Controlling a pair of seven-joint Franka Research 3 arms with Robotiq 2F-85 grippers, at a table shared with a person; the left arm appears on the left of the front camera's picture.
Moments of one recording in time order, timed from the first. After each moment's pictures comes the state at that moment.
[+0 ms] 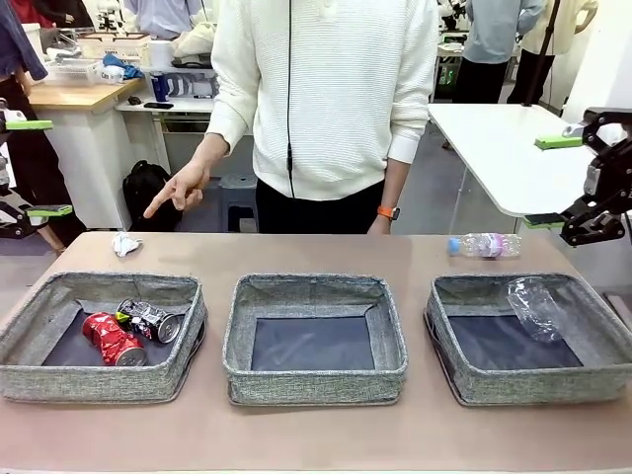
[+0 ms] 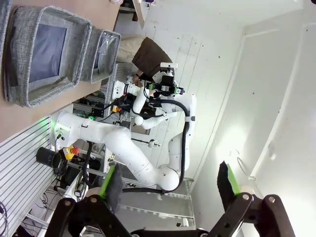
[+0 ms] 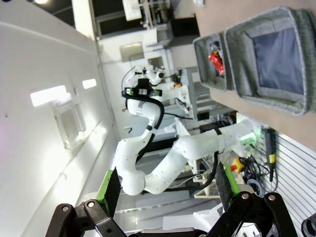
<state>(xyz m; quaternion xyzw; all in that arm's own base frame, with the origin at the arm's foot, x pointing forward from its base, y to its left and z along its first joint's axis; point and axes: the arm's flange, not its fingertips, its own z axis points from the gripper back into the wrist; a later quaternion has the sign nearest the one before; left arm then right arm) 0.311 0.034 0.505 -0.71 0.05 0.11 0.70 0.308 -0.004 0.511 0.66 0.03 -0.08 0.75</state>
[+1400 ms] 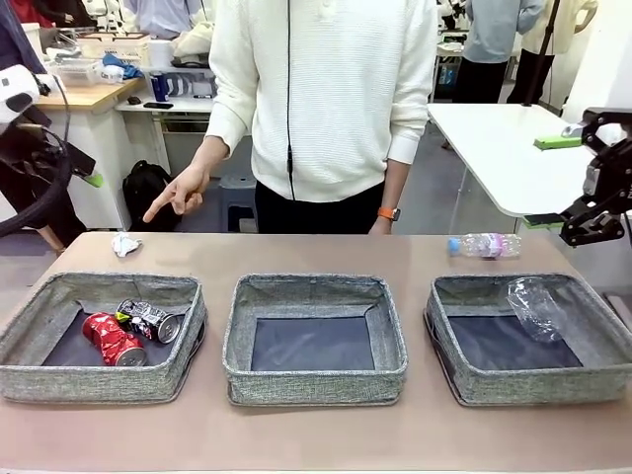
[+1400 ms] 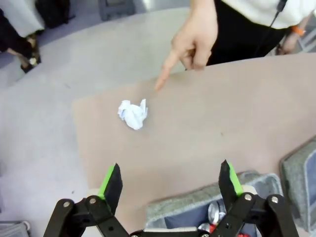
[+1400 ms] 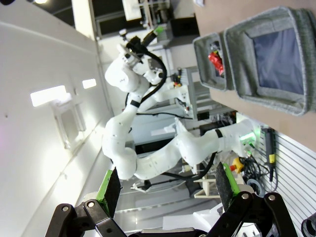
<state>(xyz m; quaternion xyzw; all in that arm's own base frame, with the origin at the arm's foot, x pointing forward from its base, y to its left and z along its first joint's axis) 0.490 0.054 0.504 -0.08 -0.31 -0.13 0.94 0.308 -0.004 0.511 0.66 0.03 -0.08 0.75</state>
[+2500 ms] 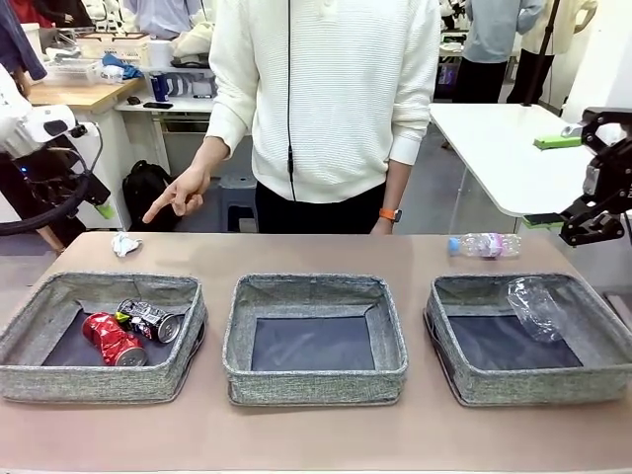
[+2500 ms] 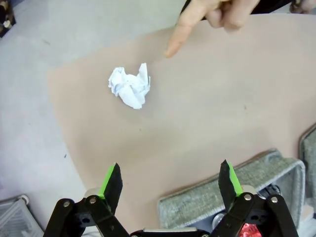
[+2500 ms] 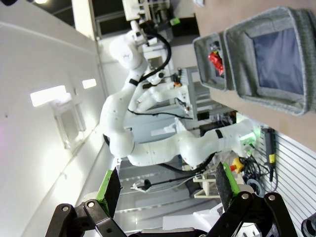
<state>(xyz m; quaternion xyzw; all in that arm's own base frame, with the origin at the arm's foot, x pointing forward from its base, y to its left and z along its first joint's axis) 0.571 0.071 0.439 -0.09 -0.14 -0.15 0.97 0.308 -0.004 0.511 0.66 0.03 -0.08 0.75</state>
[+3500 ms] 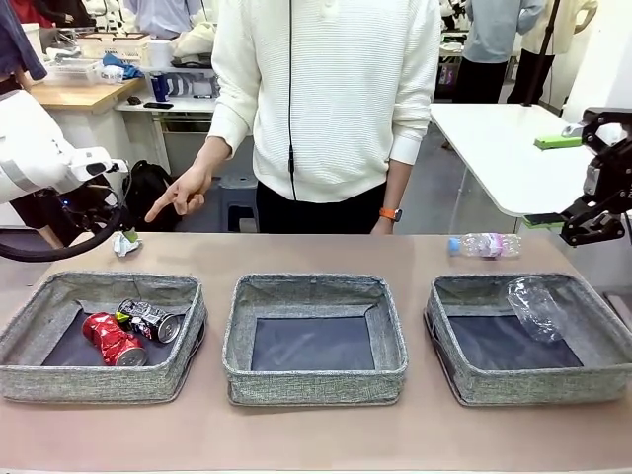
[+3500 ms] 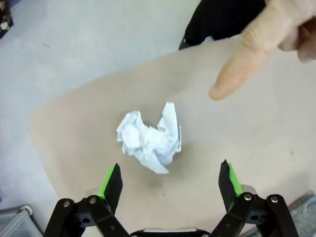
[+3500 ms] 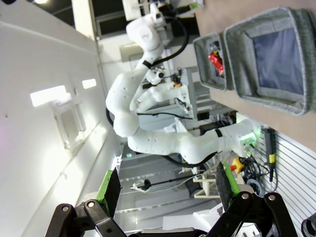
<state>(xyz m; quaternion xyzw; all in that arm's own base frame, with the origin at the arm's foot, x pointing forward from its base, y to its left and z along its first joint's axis) 0.639 0.069 0.341 -0.08 -0.14 -0.16 0.97 0.308 -0.004 0.511 0.66 0.03 -0.08 0.75</state>
